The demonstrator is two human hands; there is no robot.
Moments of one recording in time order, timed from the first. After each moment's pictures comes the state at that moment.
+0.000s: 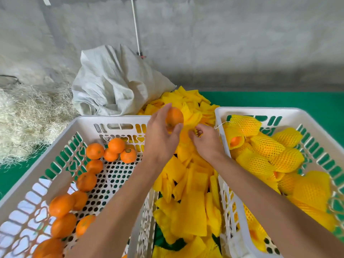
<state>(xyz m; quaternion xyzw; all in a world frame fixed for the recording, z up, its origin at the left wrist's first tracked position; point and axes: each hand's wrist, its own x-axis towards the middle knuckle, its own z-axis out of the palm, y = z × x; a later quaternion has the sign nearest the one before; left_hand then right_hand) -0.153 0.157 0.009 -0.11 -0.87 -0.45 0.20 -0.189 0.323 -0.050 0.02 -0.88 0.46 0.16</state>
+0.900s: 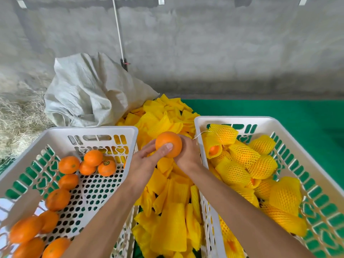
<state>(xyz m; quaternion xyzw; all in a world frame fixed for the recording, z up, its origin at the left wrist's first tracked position) -0.139 0.175 -0.015 -0.01 -0.67 -0.74 -0.04 -0.181 0.322 -0.046 0.02 -0.85 0.50 0.18</state>
